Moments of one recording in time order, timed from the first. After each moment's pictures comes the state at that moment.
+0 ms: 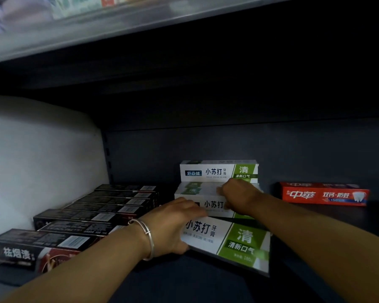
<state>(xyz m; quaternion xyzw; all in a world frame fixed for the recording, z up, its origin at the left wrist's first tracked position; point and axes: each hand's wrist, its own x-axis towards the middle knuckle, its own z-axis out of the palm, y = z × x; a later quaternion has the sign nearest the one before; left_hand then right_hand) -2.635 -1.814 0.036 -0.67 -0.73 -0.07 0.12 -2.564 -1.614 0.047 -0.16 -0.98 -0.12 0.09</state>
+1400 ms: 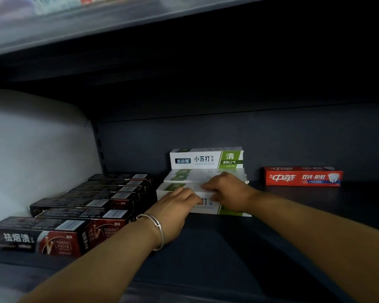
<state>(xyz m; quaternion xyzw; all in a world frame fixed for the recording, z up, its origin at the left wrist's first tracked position) -2.601 -1.801 0.024 -0.63 -0.75 -0.05 0.20 -2.523 -1.626 0.033 -0.07 -0.99 0.07 0.14</state>
